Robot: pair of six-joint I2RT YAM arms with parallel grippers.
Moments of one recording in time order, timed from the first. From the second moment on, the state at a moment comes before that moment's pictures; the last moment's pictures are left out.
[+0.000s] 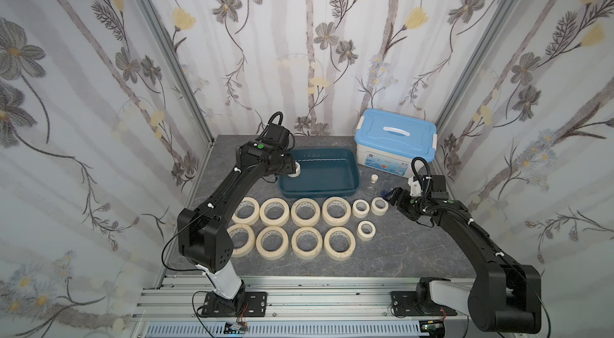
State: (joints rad) left arm -0.40 1.74 1.70 -1.00 -0.07 -0.40; right arm -0.05 1.20 0.77 -0.49 -0.44 0.55
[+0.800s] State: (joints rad) left arm -0.40 2.38 2.38 -1.17 -0.03 -0.27; right arm -0.05 1.09 0.79 -0.58 -0.51 0.55
